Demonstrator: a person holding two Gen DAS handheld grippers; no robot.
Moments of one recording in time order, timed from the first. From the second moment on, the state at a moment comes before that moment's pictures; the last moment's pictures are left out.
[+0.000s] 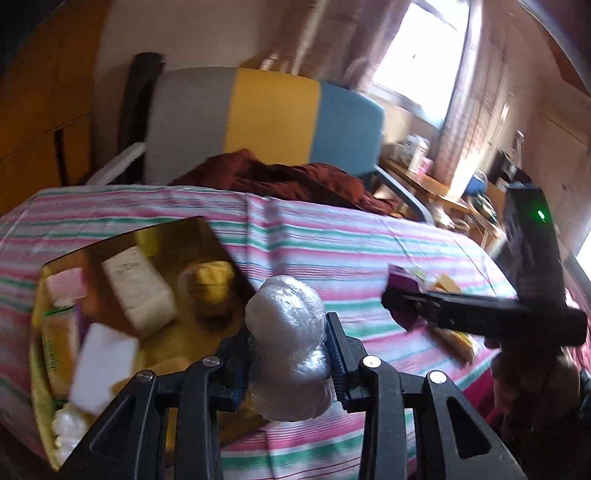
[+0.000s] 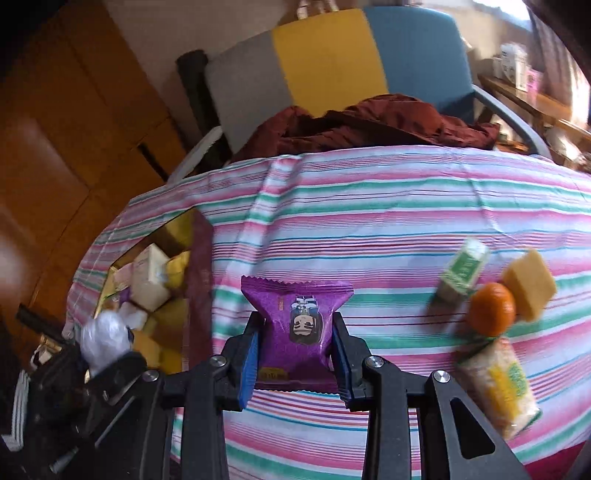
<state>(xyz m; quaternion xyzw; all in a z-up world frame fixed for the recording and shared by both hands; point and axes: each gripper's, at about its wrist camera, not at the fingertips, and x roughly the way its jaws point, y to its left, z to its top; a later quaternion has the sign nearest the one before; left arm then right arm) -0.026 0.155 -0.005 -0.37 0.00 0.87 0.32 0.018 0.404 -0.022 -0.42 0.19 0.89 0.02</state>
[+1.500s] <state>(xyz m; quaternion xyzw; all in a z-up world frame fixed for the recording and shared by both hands) -0.076 -0.006 -0.050 -0.40 -0.09 0.90 0.14 -0.038 0.160 0.043 -0.26 -0.12 0.96 0.00</state>
